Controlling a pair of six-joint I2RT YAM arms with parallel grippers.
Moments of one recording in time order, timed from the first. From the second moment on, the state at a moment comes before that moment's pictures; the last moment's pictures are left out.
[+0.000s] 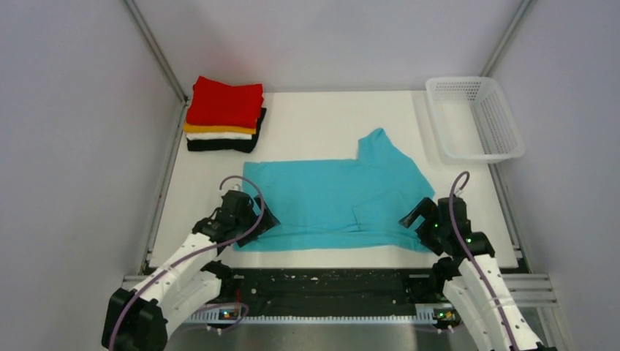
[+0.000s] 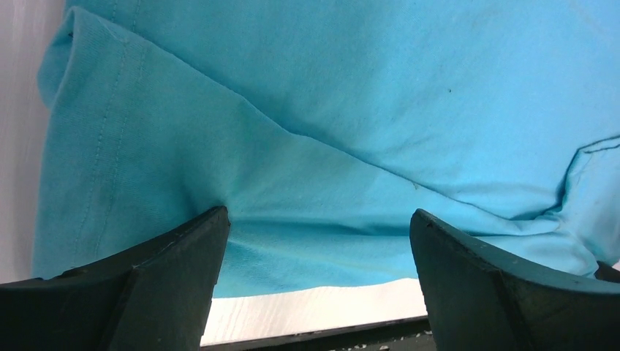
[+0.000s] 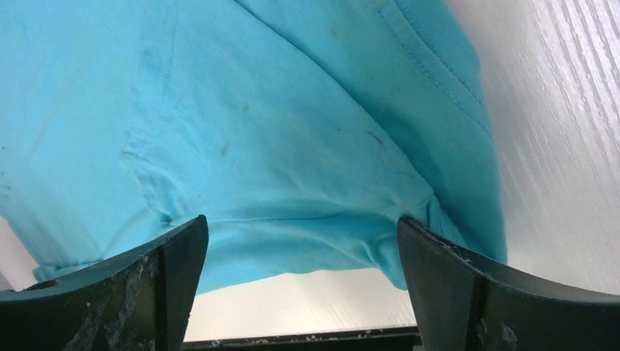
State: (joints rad) left arm -0.38 0.87 0.39 -0.48 0.04 -0.89; right arm 0.12 0.55 0.35 -0.73 -0.05 0.83
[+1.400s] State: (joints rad) left arm -0.02 1.96 1.38 -0.46 -0.04 -0.59; right arm 0.16 1.50 1.04 -0.36 -0.05 0.56
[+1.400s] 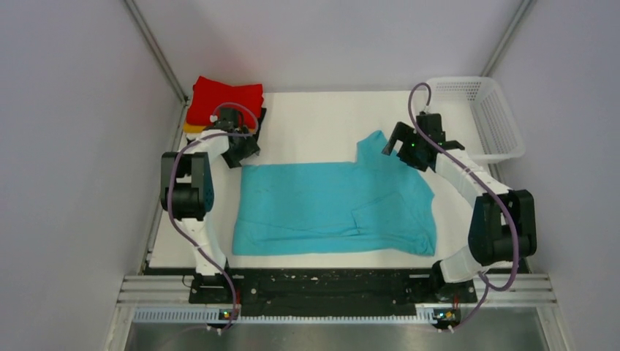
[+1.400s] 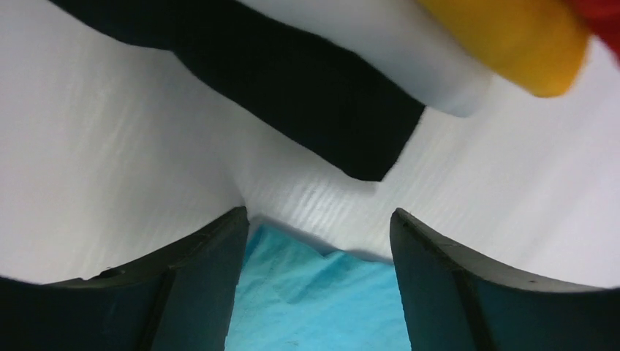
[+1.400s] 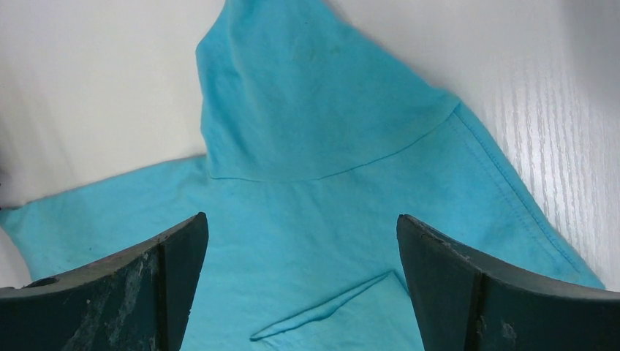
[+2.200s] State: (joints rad) left arm -0.07 1.93 1.32 -0.54 -0.09 -0.50; right arm 0.16 1.56 1.09 -0.34 -0.07 0.53
